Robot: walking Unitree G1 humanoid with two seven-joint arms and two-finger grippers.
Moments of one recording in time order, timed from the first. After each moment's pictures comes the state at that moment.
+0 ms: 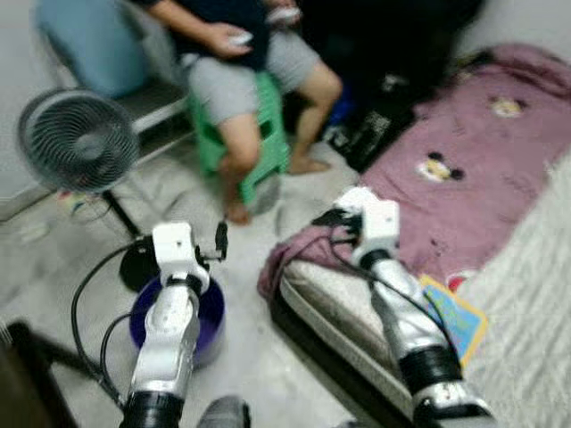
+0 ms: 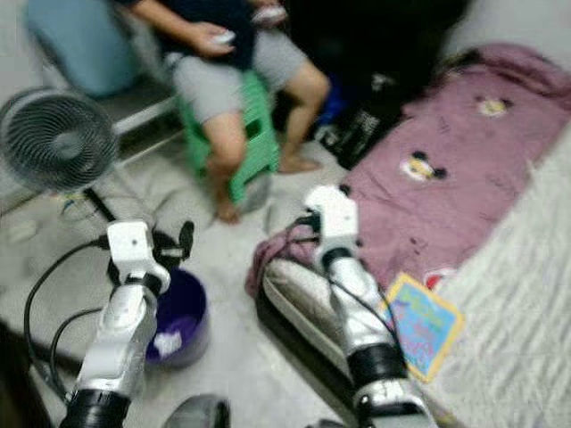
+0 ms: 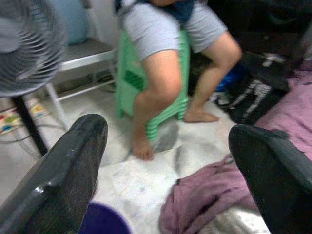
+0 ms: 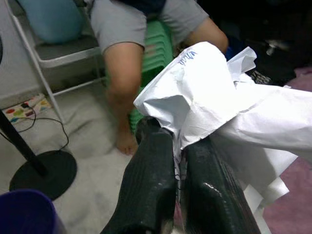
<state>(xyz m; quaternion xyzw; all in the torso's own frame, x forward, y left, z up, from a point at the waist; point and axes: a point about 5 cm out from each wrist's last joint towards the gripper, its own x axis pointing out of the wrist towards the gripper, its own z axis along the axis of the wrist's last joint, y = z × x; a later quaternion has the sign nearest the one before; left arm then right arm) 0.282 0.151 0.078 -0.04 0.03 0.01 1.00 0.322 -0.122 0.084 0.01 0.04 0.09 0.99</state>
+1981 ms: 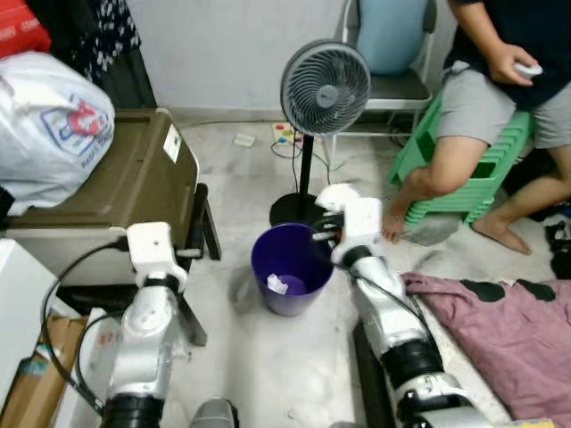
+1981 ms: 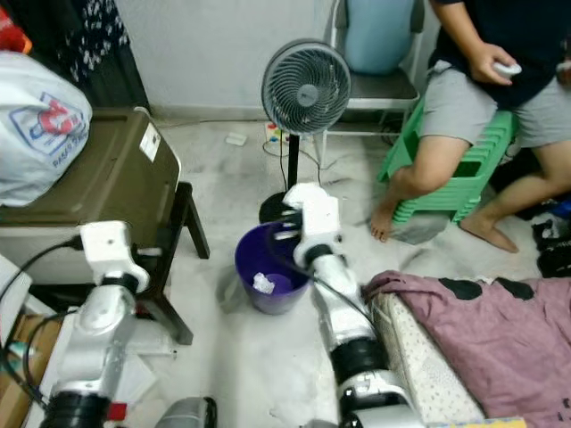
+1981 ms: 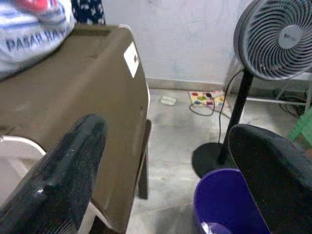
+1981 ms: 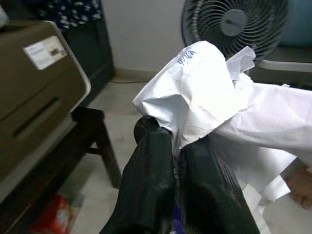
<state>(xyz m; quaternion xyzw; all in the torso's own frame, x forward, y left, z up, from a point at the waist) 0.280 0.169 0.082 -0.02 0.02 0.03 1.00 0.325 -0.098 0.086 0.02 0.03 0.13 0.99</state>
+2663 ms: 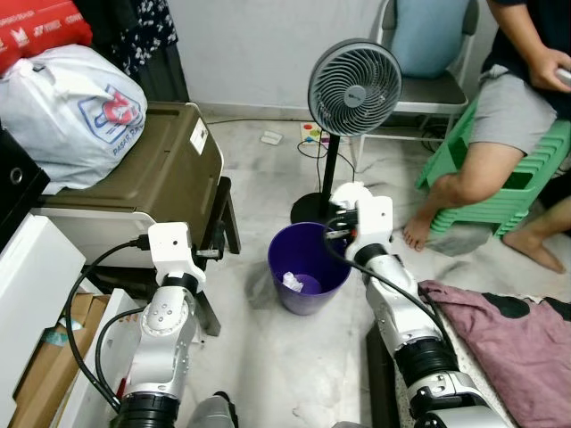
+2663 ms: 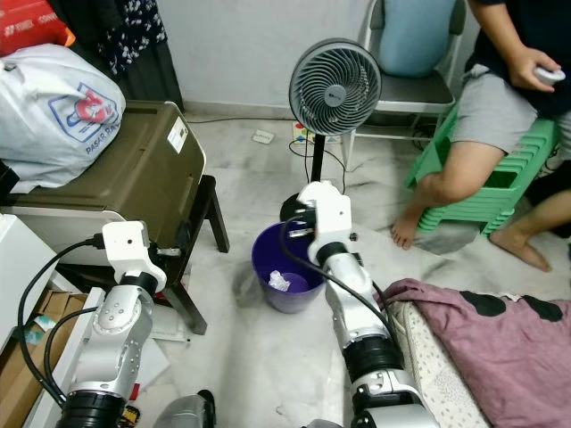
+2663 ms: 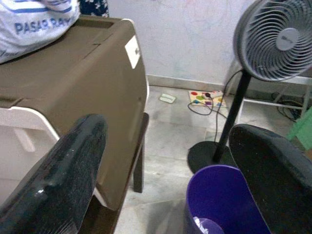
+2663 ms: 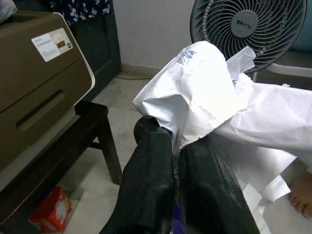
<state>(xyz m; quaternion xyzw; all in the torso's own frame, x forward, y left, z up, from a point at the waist) 0.281 0.156 0.082 -0.04 0.02 0.00 1.00 0.327 -0.111 0.087 0.01 0.03 0.12 0.99</state>
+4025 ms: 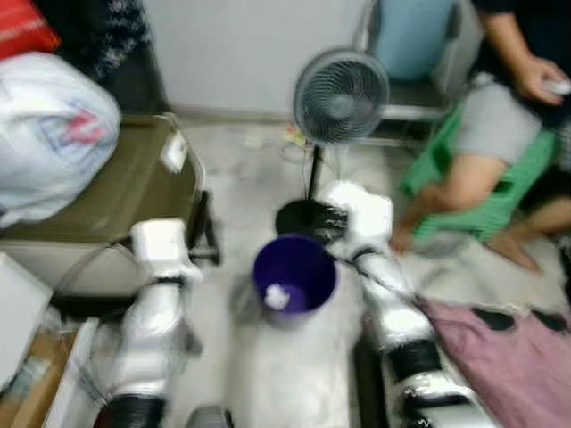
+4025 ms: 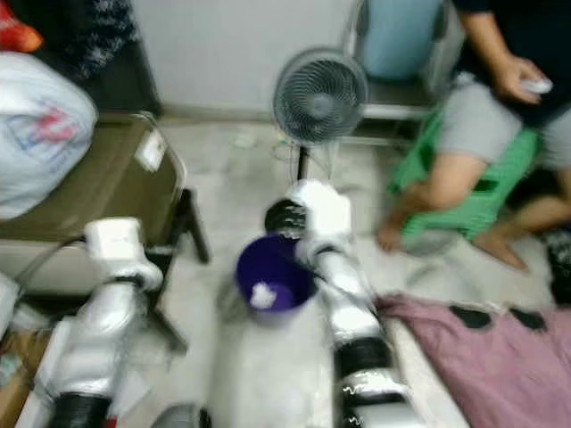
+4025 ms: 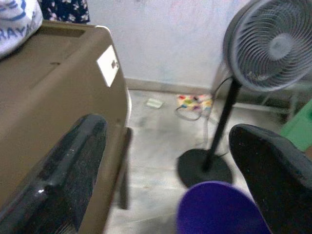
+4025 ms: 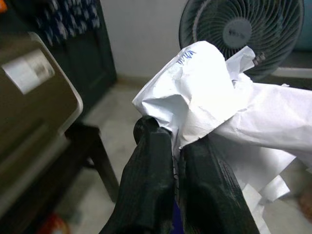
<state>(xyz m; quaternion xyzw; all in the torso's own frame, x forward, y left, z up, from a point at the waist) 0.279 0.172 0.083 -0.03 0.02 0.01 1.00 0.328 -0.087 0.093 0.04 0.02 0.15 0.99</state>
